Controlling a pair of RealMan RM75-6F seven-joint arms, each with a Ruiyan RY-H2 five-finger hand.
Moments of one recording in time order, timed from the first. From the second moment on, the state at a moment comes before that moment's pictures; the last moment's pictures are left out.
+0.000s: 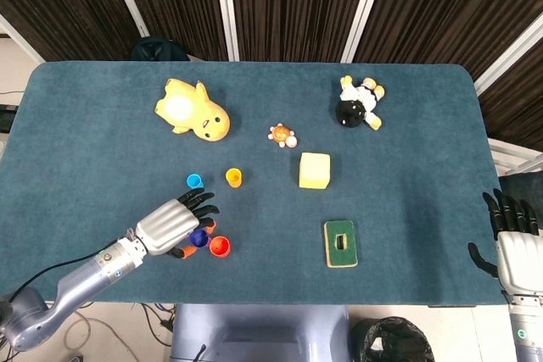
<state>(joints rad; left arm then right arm) -0.81 -1.13 0.06 -1.85 1.48 0.87 0.12 0.06 -1.16 0.11 -1.58 -1.43 1.51 -0.10</state>
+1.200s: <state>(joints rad) -0.82 -1.29 0.03 -1.74 1.51 0.84 0.13 0.06 -1.16 0.12 -1.58 -1.42 1.52 -0.08</state>
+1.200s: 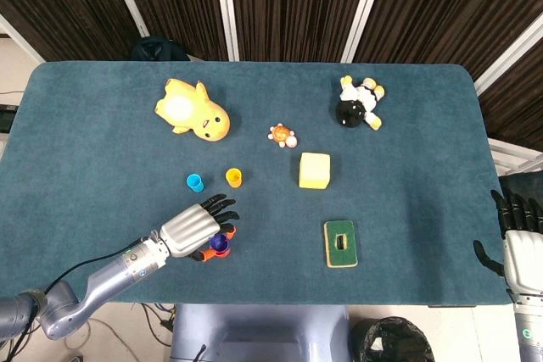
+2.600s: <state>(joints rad) -0.72 -1.18 0.02 -1.70 1.48 0.99 0.13 0.06 -1.16 0.12 -1.58 -1.42 1.52 -0.09</state>
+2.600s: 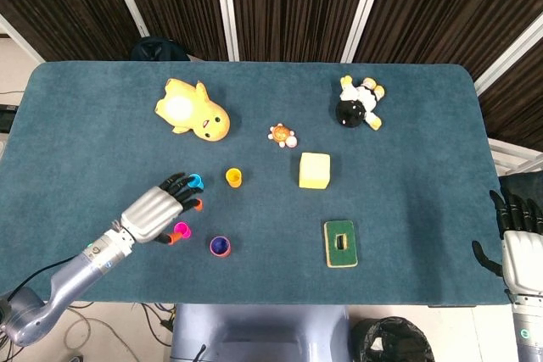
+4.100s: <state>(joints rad) -1.00 -1.61 -0.21 -1.31 0.90 0.79 0.50 0.06 -1.16 0.13 -1.57 -1.40 1.52 -0.07</state>
